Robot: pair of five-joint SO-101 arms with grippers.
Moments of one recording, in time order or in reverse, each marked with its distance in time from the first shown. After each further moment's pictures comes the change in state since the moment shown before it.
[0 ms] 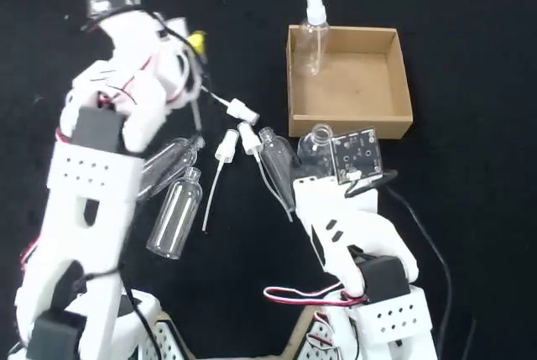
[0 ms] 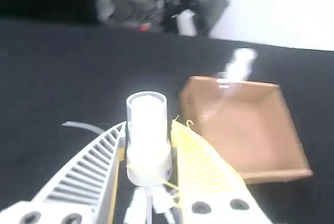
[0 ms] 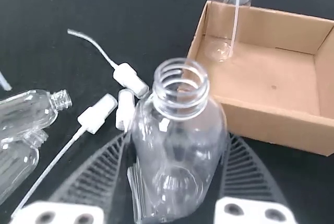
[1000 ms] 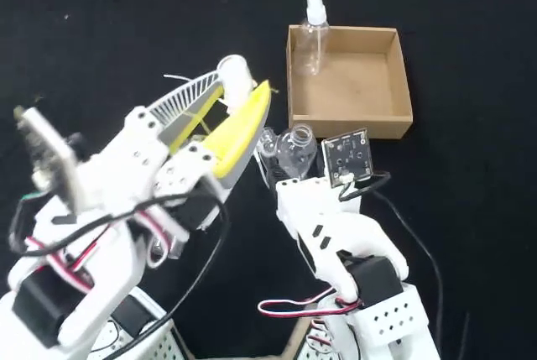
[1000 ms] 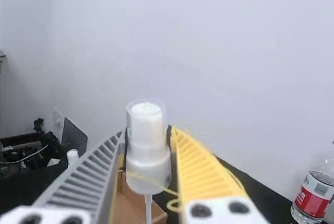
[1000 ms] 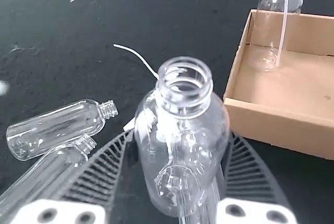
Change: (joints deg) left arm 25.9 -40.0 16.0 -12.5 -4.5; right arm -7.6 0.0 0.7 -3.0 -7.5
